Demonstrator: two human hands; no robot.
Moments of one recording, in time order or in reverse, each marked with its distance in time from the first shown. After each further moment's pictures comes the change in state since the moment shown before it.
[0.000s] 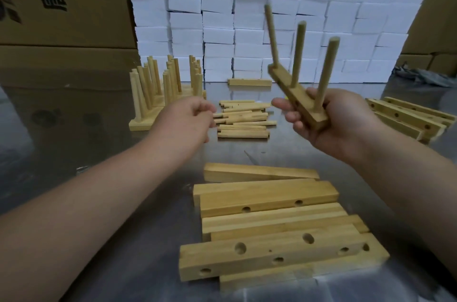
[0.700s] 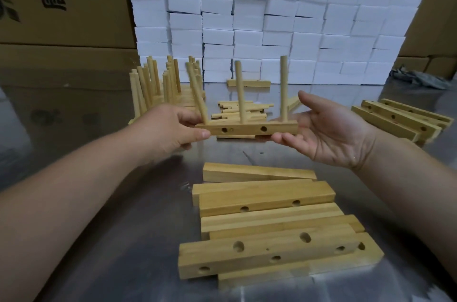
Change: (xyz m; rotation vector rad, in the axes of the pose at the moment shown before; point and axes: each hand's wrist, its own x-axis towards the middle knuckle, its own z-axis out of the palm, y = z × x) left_hand 0.020 -0.027 -0.025 0.103 -0.246 -0.047; right_hand 0.015 0.001 -0.024 0.065 -0.504 0.432
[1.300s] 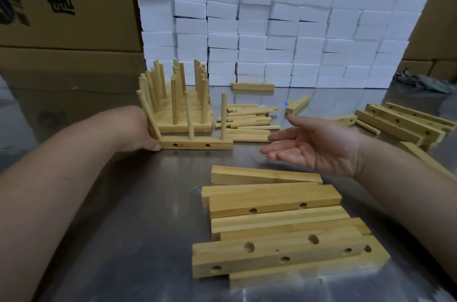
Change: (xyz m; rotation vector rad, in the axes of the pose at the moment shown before) left_hand 0.011 -0.028 -0.054 0.810 -0.007 -0.377; right_hand 0.009 0.012 0.001 -0.128 0.272 -0.005
